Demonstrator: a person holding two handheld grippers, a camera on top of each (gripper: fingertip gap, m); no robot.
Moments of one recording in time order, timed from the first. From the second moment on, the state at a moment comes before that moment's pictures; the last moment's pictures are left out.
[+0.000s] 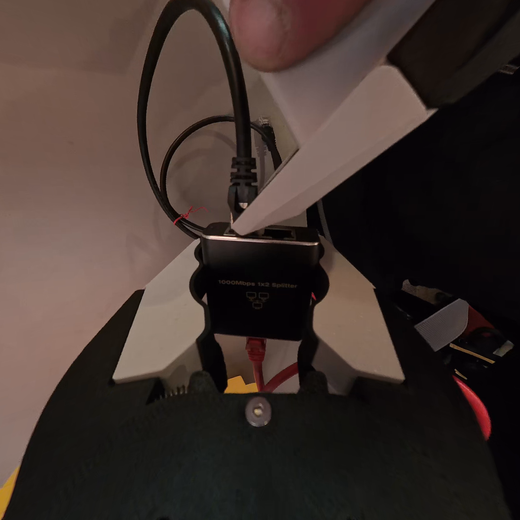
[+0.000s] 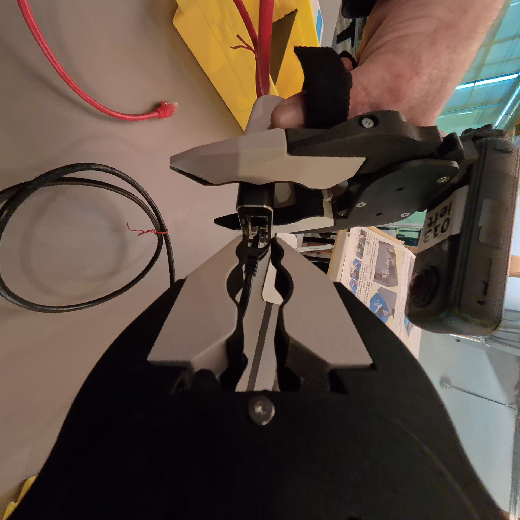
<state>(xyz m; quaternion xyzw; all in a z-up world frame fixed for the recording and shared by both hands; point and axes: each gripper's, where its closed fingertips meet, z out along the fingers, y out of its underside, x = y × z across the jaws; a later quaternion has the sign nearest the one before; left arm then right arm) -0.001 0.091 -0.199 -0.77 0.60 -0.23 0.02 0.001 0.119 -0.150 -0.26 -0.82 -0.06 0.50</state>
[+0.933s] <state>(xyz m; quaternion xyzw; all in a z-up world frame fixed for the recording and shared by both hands) 0.009 0.089 -0.222 -0.76 0.61 -0.23 -0.01 0.017 0.120 -0.180 -0.17 -0.90 -0.15 0.36</state>
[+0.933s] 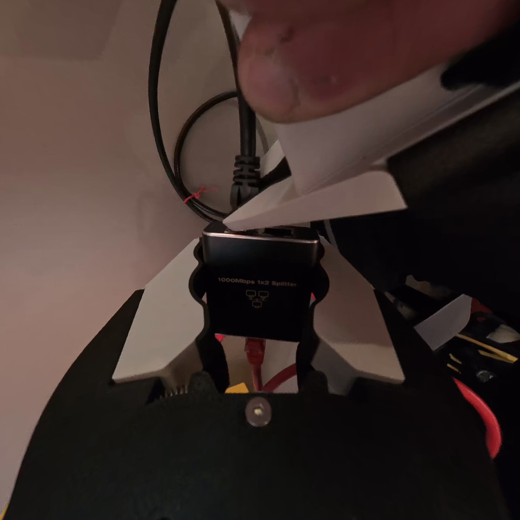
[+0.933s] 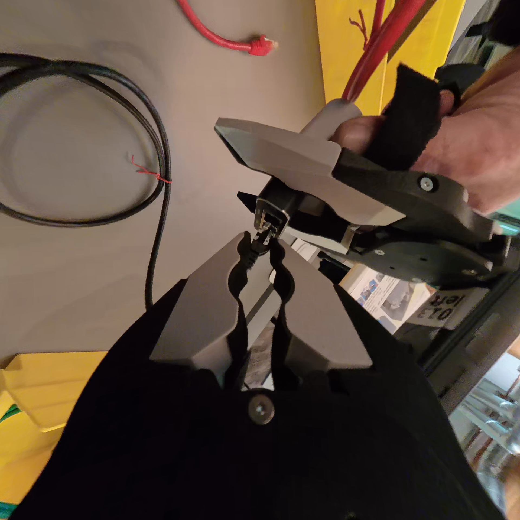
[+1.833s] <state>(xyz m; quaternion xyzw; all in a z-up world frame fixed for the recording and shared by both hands) -0.025 0.138 -0.237 -0.80 0.53 -0.25 0.11 0.297 0.300 0.018 -0.58 -0.50 -0.28 0.58</state>
